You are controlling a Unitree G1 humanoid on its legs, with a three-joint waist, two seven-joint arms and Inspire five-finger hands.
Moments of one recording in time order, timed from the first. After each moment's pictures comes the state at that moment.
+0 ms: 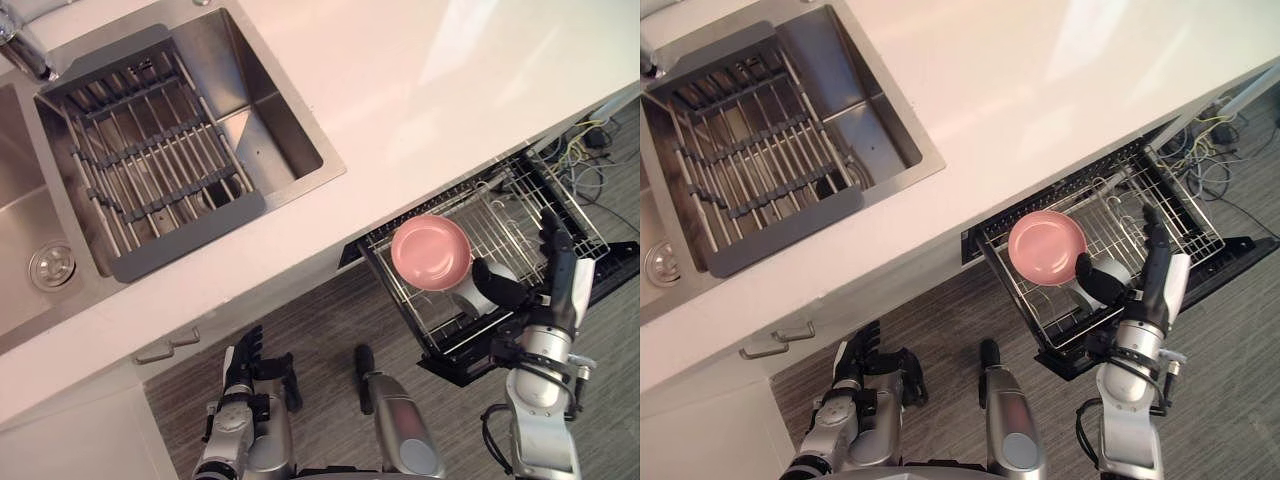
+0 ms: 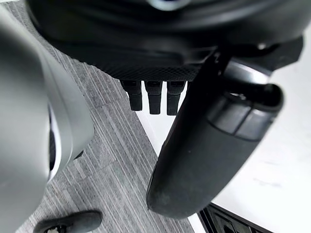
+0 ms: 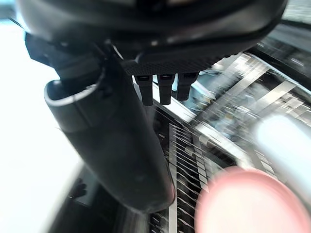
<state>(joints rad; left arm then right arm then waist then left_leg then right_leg) 0.00 0.05 0.03 0.77 -0.05 -0.17 0.17 0.23 -0.13 -0.29 -0.30 -0.21 -0.08 -0.33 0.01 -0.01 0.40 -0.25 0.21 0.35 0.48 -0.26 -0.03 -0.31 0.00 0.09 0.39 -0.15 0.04</state>
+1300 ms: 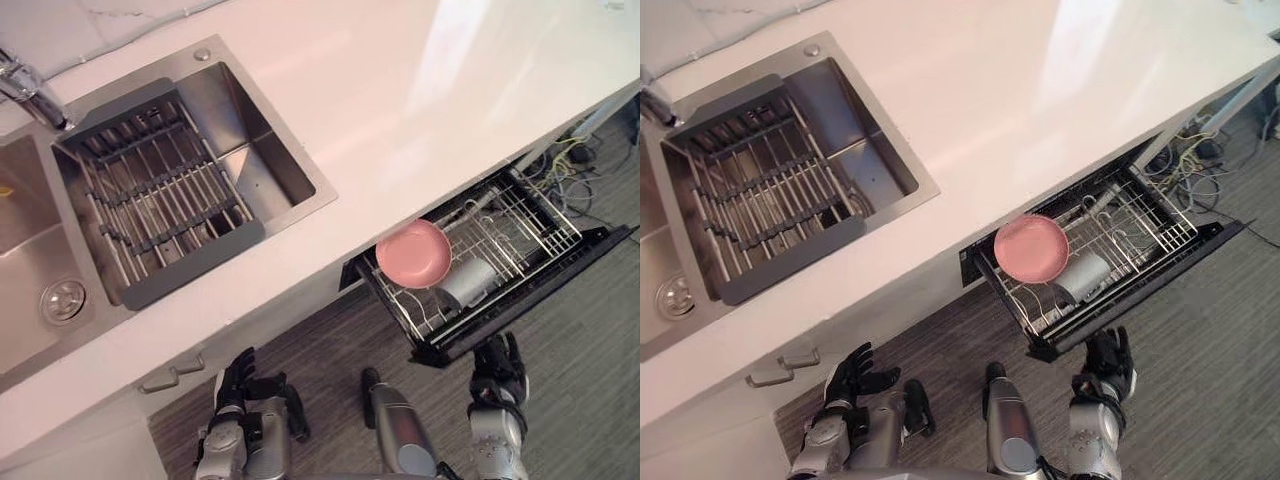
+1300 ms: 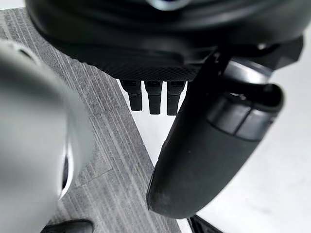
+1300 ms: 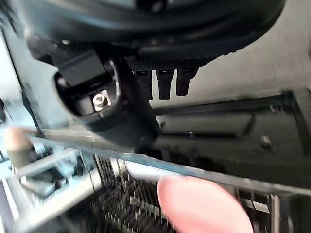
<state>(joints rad) 0.05 0.02 0.11 0.76 -0.06 -0.15 0.13 0.07 0.00 -0.24 0.31 0.88 -0.18 -0.22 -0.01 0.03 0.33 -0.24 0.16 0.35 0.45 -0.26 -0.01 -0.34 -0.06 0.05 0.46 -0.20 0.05</state>
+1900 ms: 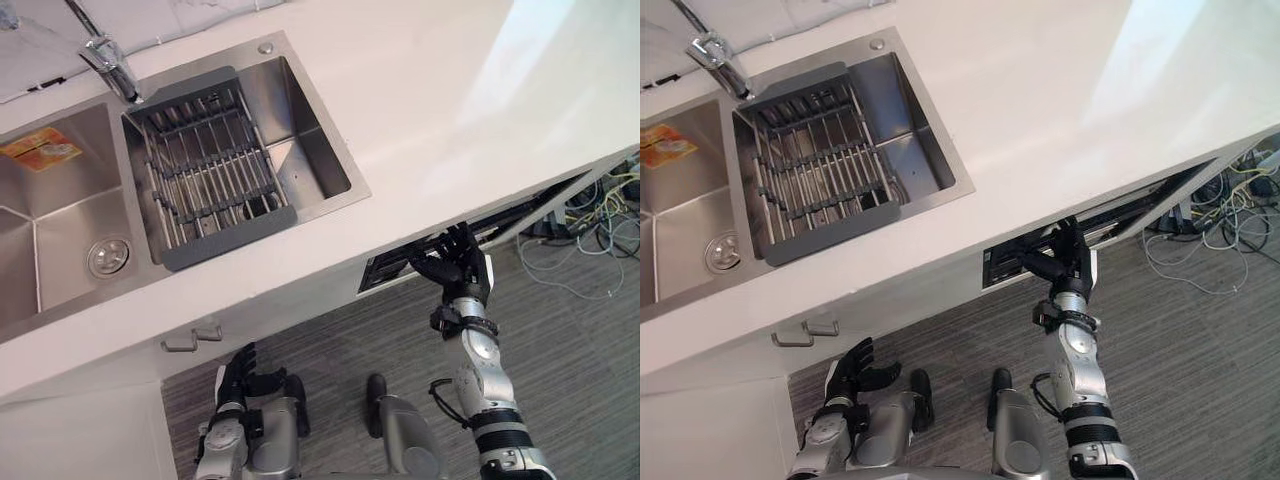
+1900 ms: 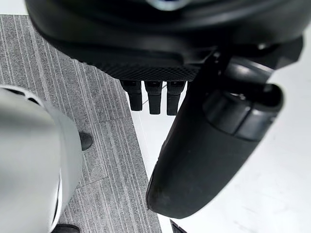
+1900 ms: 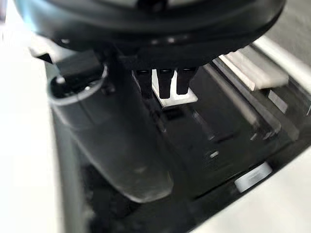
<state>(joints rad) 0.06 0.04 0.08 0.78 -0.06 -0.16 0.13 -0.17 -0.19 -0.04 0.38 0.34 -0.13 -0.20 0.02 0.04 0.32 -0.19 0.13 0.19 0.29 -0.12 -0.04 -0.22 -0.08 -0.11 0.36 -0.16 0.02</state>
